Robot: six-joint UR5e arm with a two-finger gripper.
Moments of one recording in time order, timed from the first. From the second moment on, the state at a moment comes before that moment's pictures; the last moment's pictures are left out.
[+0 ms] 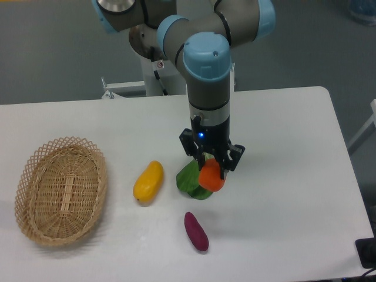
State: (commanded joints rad) arm 2.41 -1.83 -1.65 -0.94 1.54 0.93
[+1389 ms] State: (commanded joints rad) arm 2.46 -2.08 -1.69 -0.82 1.73 1.01
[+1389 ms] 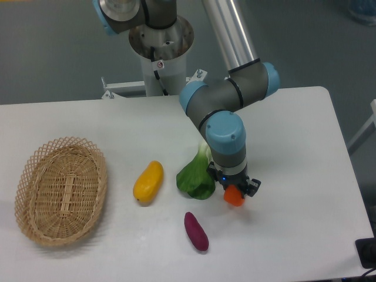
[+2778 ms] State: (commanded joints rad) arm 2.53 -1.95 -1.69 -0.89 1.59 1.13
